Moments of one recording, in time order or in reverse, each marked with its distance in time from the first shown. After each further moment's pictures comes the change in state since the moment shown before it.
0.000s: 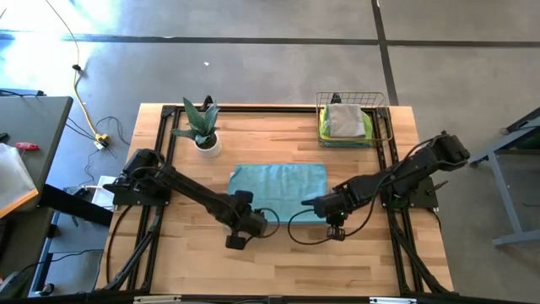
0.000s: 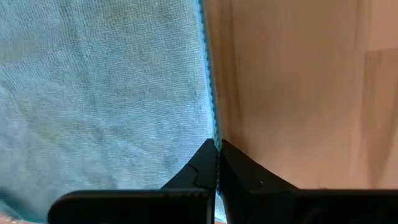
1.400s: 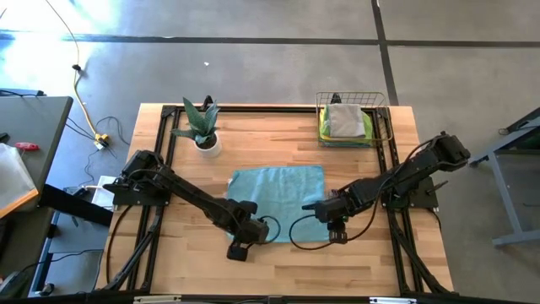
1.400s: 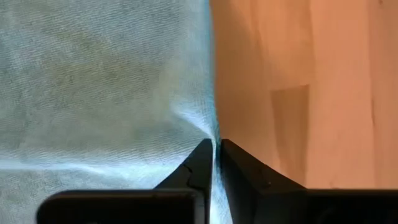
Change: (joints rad) left arm -0.035 0.000 0.000 0.150 0.119 -0.006; right arm 0.041 -0.001 0.000 0.018 0.020 -0.029
